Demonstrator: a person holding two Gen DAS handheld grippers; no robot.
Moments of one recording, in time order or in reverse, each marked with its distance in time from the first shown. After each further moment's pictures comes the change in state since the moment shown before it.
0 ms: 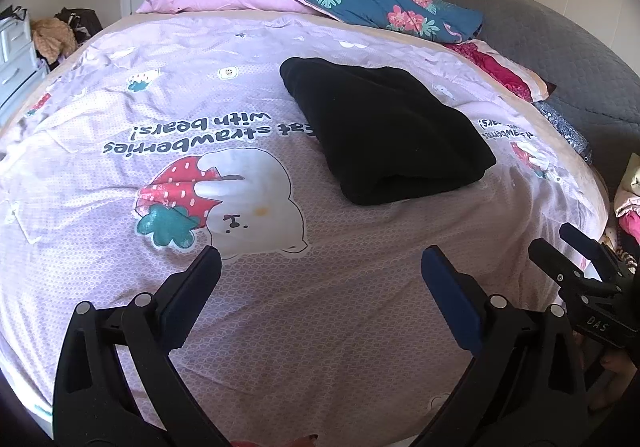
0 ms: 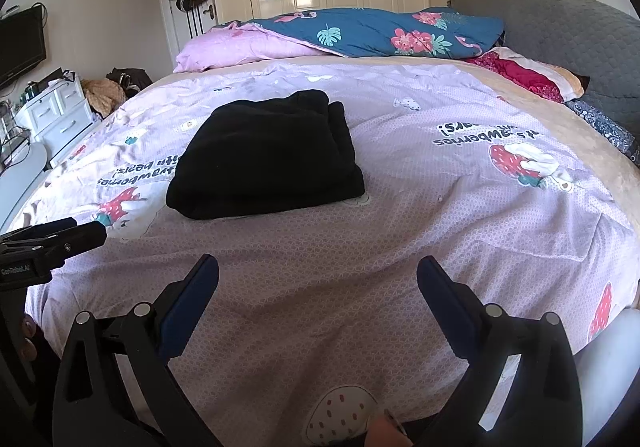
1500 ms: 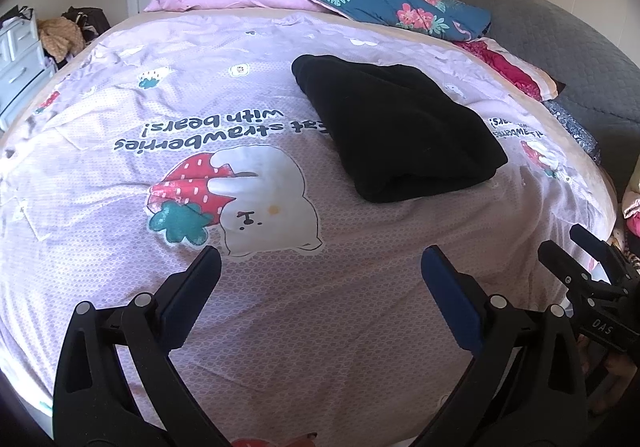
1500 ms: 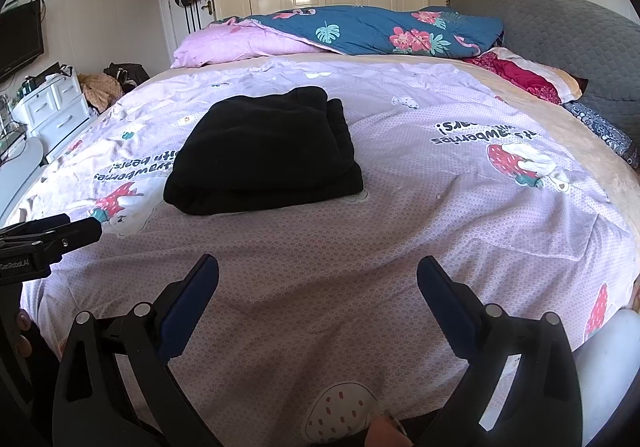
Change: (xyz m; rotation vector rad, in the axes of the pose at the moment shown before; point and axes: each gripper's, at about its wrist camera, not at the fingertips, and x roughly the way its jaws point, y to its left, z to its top) left arm 0.001 0.005 0.001 -0.006 0.009 0.036; right arm 0.001 0.000 -0.004 -0.006 0.006 -0.012
